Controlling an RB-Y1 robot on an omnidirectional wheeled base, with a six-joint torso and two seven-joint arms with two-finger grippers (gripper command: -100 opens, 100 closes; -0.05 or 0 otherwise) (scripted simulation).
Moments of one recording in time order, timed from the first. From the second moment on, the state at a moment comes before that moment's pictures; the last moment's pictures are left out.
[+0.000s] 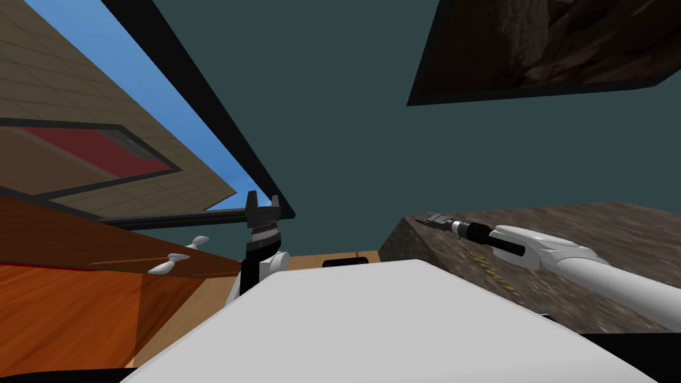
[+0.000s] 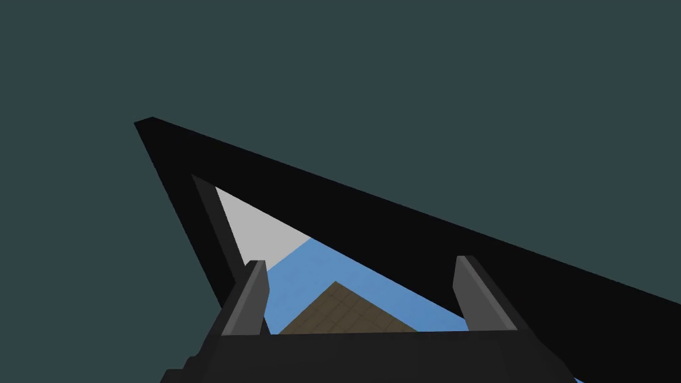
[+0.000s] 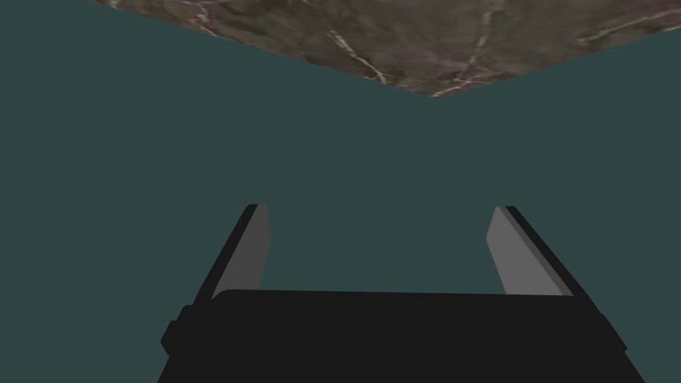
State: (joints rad) left arm 0.50 0.05 0.07 -2.24 0.07 -0.51 0.09; right arm 0.24 -1.26 0.26 -1.09 0.28 -0.62 0.40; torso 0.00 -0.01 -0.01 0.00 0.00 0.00
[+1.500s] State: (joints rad) left arm 0.50 0.05 0.07 -2.24 0.07 -0.51 0.09; right arm 0.16 -1.53 0.66 -0.98 0.24 -0.68 0.23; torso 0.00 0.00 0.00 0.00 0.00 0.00
